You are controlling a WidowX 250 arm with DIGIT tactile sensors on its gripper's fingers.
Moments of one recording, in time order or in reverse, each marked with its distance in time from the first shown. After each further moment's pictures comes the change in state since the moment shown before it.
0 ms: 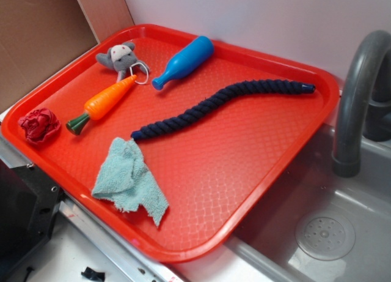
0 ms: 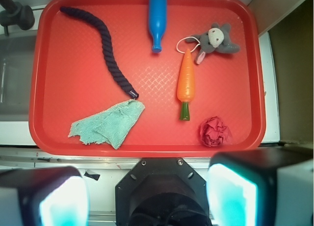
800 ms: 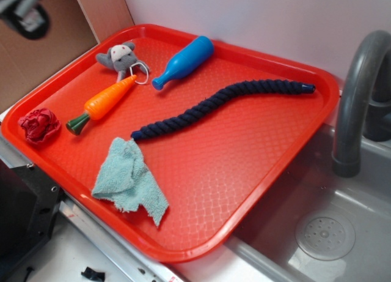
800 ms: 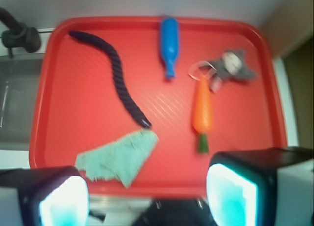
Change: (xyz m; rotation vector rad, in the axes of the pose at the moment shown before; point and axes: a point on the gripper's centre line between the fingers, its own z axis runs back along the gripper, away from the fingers) arm 0.033 -0.030 -0.036 -0.013 -0.136 -0.087
